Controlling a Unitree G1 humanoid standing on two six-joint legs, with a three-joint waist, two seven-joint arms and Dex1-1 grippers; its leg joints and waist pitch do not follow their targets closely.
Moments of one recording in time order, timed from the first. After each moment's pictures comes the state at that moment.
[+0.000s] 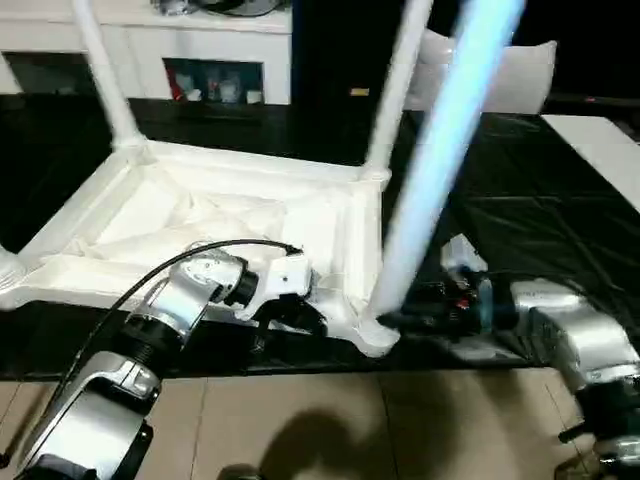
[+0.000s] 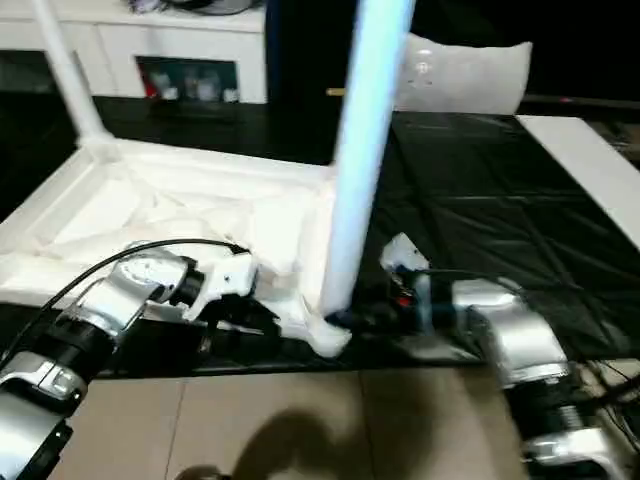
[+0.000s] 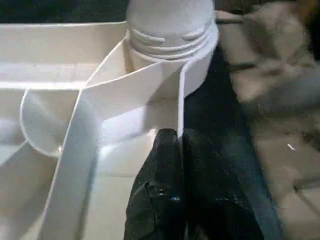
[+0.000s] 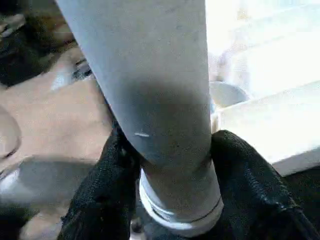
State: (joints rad) left arm -0.68 0.36 -0.35 0.68 0.06 -0.01 -1.29; right arm -0.40 -0.42 0.12 0.27 0.30 0.41 1.13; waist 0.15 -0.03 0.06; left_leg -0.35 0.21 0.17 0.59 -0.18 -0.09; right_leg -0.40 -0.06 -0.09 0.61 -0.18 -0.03
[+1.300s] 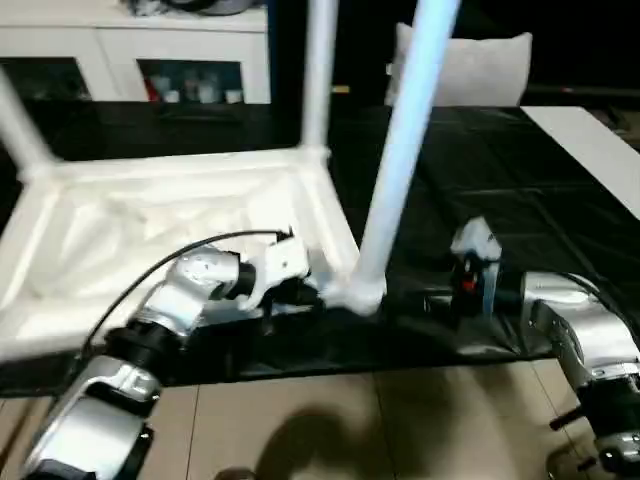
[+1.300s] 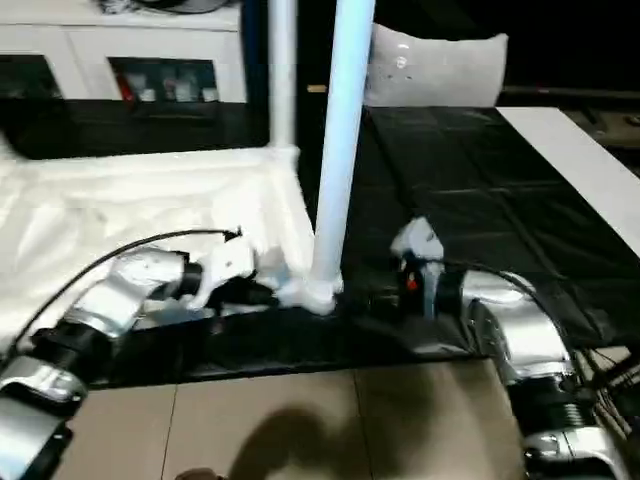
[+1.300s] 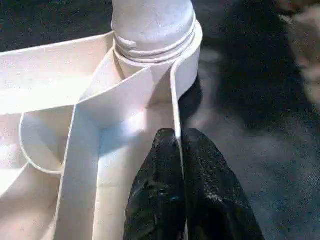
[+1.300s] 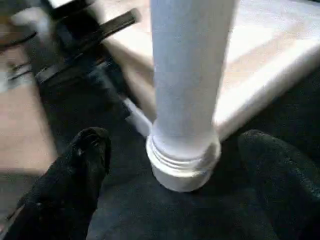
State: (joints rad) left arm -0.66 0.38 -0.36 0.65 0.09 -0.06 -1.21; right arm -0.40 -0.51 0.11 0.29 0.27 0.28 1.18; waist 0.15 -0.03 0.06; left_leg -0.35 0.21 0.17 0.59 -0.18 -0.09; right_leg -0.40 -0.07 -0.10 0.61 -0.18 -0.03
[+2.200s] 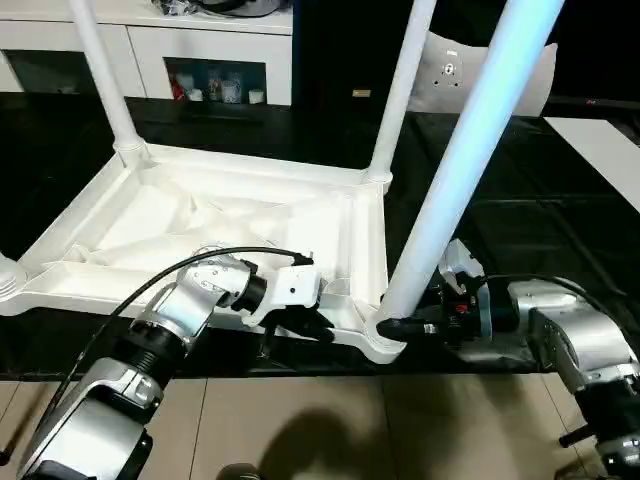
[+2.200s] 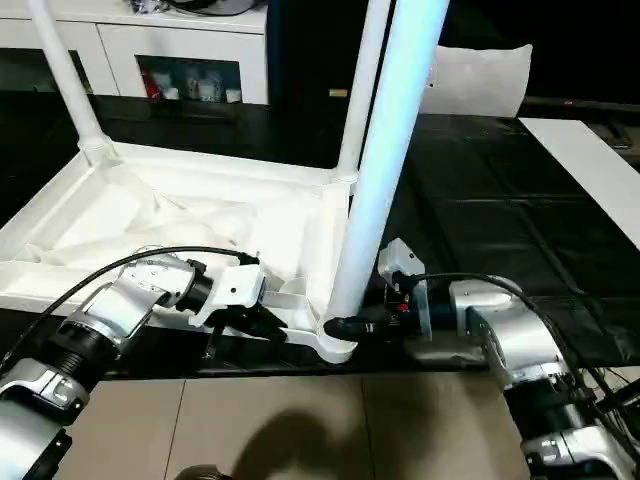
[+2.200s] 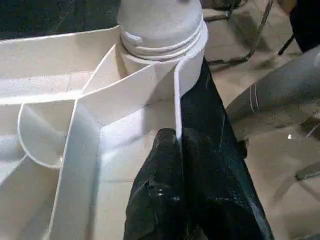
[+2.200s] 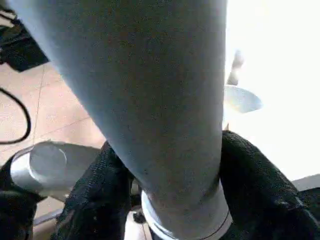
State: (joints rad) left arm -0.64 0.37 -0.40 0.59 0.06 -0.07 -1.35; right arm -0.38 -0.50 0.16 0.24 0.30 0.38 1.28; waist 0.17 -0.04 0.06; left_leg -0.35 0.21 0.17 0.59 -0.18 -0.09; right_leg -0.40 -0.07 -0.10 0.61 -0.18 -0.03
